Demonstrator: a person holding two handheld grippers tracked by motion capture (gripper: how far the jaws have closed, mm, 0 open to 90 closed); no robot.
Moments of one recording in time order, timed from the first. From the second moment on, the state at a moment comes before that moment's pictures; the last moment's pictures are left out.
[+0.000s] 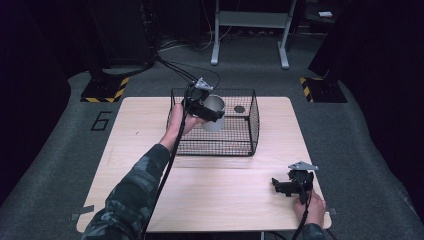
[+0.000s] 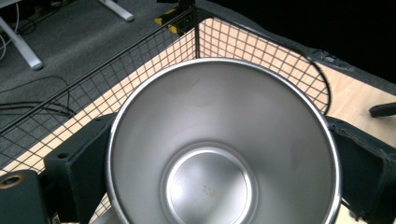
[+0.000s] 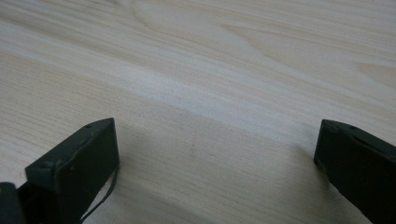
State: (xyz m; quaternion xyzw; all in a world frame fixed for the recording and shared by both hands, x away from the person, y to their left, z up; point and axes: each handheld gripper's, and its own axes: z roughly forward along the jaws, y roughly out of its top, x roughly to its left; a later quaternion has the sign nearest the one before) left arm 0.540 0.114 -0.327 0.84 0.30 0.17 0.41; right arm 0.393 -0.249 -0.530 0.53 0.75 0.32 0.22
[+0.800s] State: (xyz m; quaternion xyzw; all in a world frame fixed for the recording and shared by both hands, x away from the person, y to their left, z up) left arm 0.572 0.099 -0.362 0.85 0.32 0.15 0.38; right arm 0.393 -0.249 -0.530 0.53 0.75 0.32 0.22
